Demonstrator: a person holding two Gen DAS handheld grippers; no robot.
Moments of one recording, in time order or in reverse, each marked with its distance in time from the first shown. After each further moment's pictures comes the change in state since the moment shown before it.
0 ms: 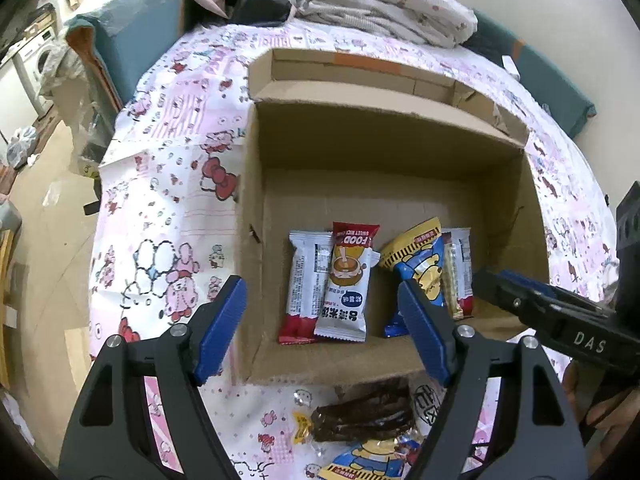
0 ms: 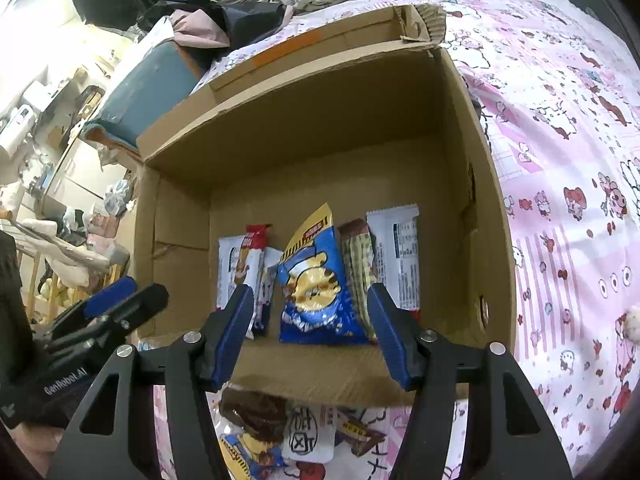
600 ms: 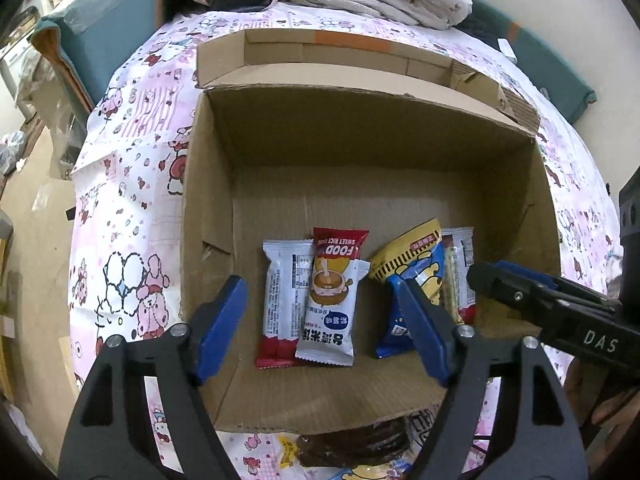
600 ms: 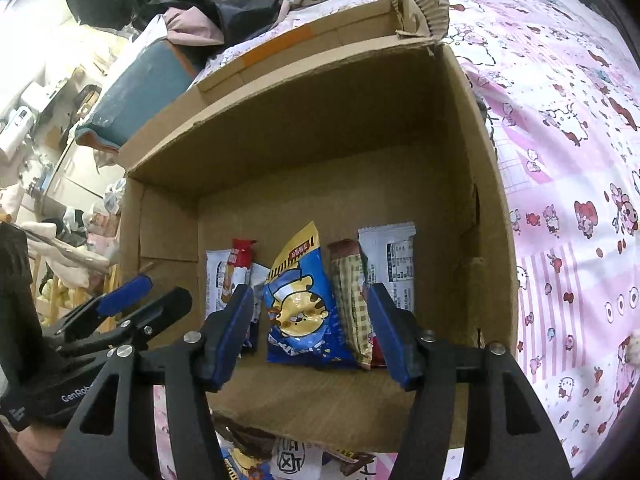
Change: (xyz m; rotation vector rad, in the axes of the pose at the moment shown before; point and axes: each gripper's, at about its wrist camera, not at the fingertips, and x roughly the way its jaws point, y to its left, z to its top) left arm 0.038 -0.011 0.015 0.027 0.064 -0.024; right arm 0.018 -0.015 0.019 0.020 0.020 0.015
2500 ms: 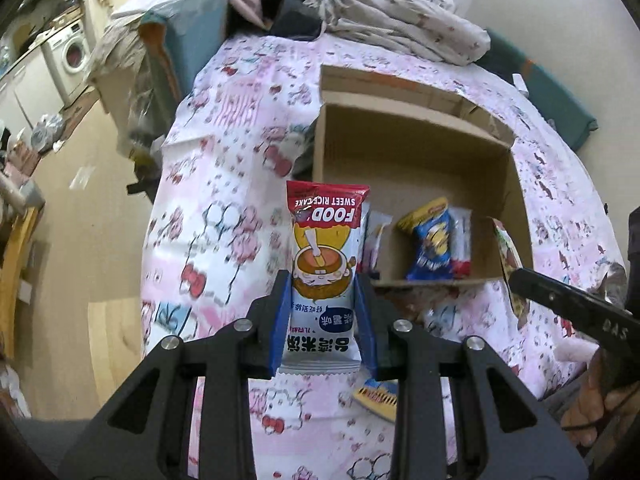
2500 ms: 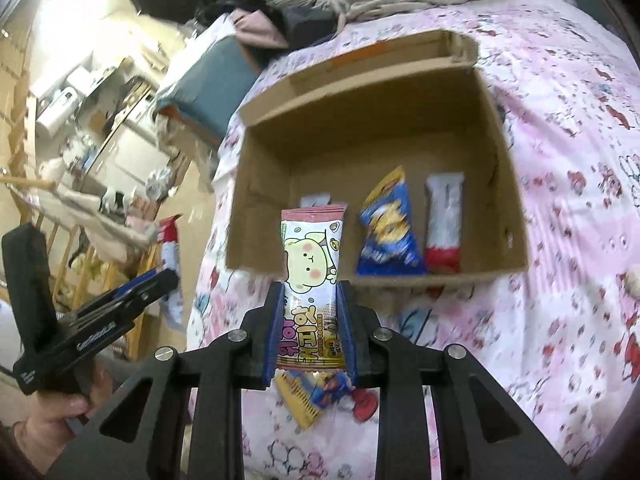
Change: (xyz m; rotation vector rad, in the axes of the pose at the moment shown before) left arm -0.115 0.039 -0.067 -0.081 -0.105 0.067; right arm -0.075 0.046 -0.063 -0.073 -0.051 0.114
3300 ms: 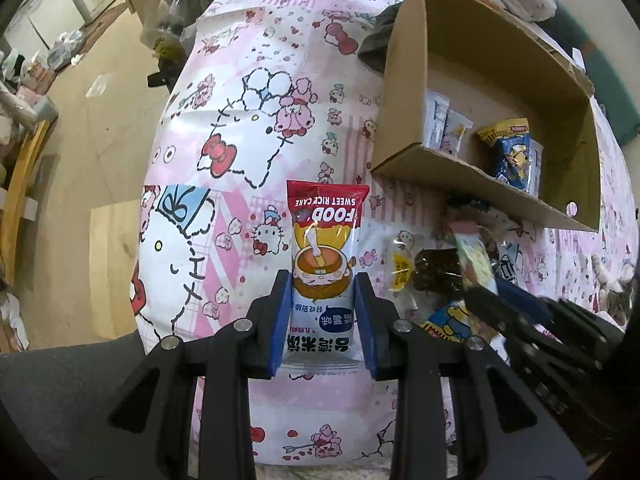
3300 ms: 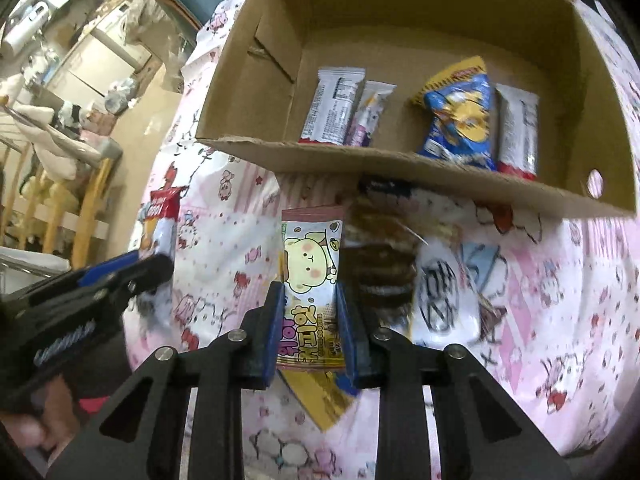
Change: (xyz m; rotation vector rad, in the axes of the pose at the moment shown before) left arm 0.058 0.046 -0.064 -0.152 0.289 0.072; right arm 0.086 0.046 -0.069 -0.128 0.289 -0.165
